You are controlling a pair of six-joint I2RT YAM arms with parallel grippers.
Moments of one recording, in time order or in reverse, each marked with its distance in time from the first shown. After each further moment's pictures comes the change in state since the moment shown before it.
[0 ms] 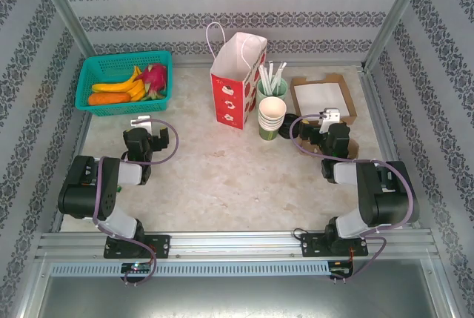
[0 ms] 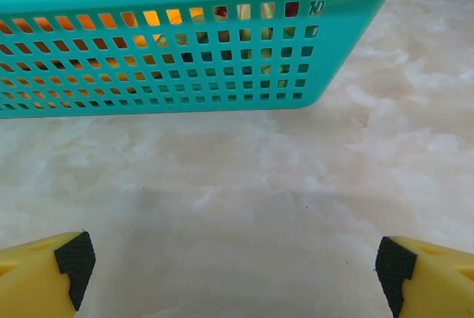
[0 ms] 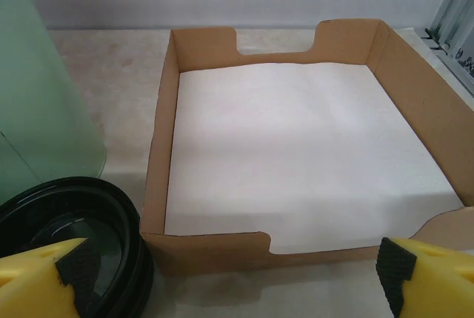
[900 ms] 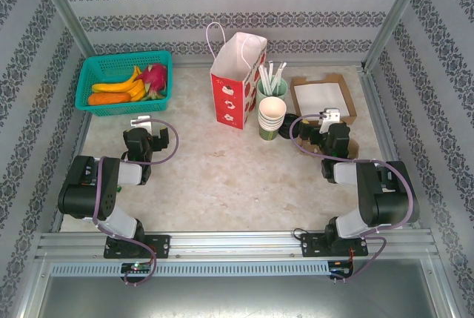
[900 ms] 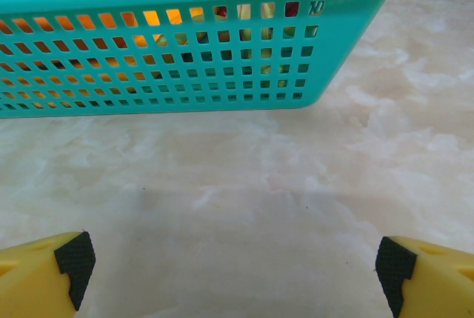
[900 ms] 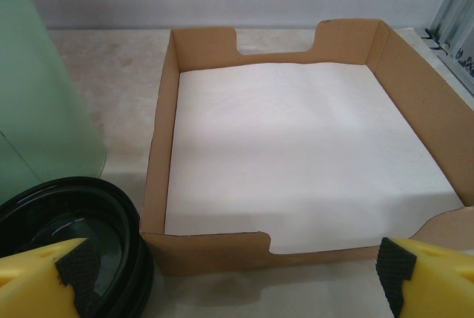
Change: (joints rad) left arm 0.000 0.000 0.000 0.000 0.000 0.000; right arm 0.000 0.000 0.000 0.000 0.000 0.000
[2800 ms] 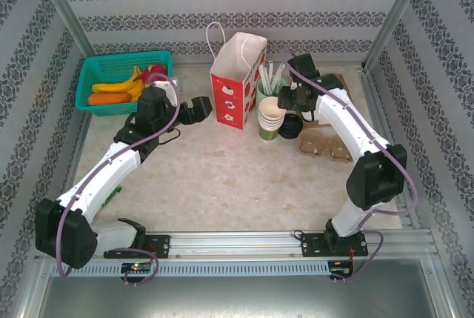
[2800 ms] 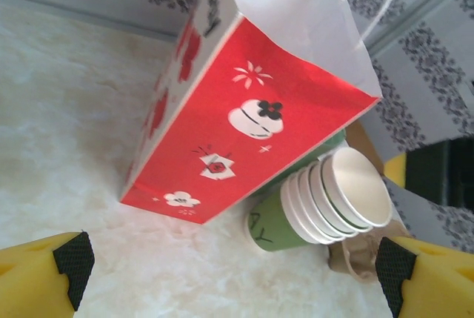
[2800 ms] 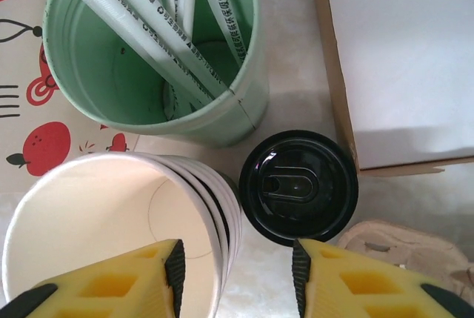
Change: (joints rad) left arm -0.326 -0.326 0.593 -0.892 0.459 -0.503; right arm 0.298 0.193 1.190 -1.689 0.045 0.362
